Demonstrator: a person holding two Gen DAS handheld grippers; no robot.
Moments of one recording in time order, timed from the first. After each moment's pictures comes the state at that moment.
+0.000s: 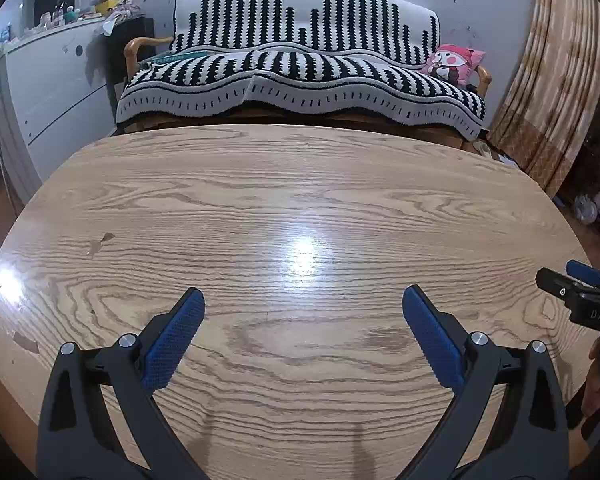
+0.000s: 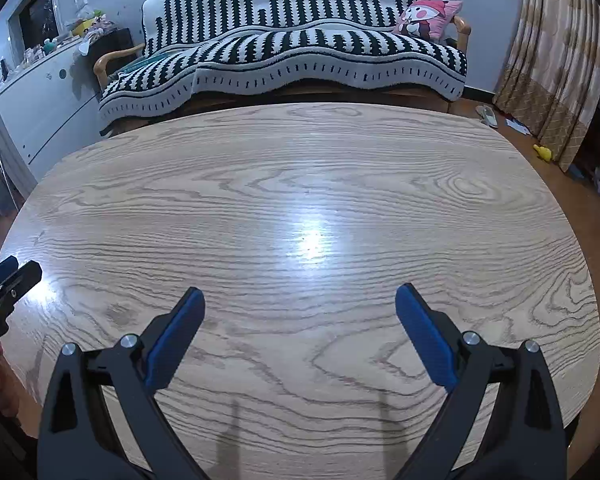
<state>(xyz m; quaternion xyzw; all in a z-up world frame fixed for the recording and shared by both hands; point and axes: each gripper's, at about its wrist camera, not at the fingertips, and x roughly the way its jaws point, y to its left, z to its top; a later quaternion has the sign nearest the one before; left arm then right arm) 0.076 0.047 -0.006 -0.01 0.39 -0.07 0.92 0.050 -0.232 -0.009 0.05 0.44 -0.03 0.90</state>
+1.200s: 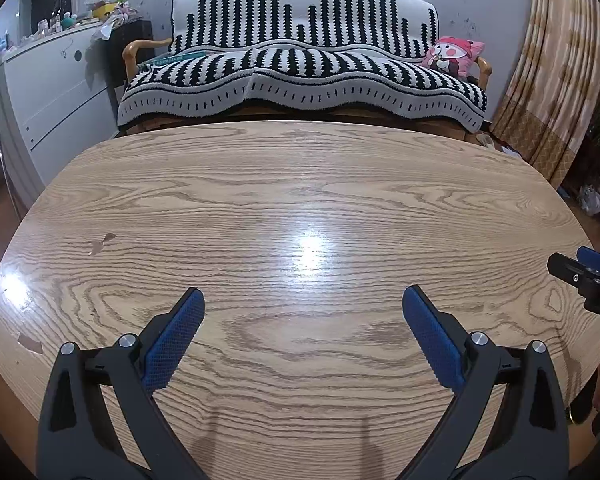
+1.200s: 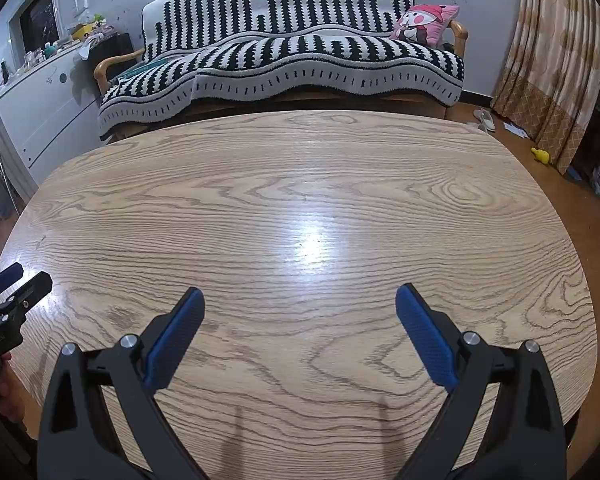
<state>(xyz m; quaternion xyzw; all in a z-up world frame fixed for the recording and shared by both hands) 0.072 0.040 -0.006 0.01 0.39 -0.07 0.92 0.044 -0.233 -0.003 0.05 0.43 -0.03 0.90</state>
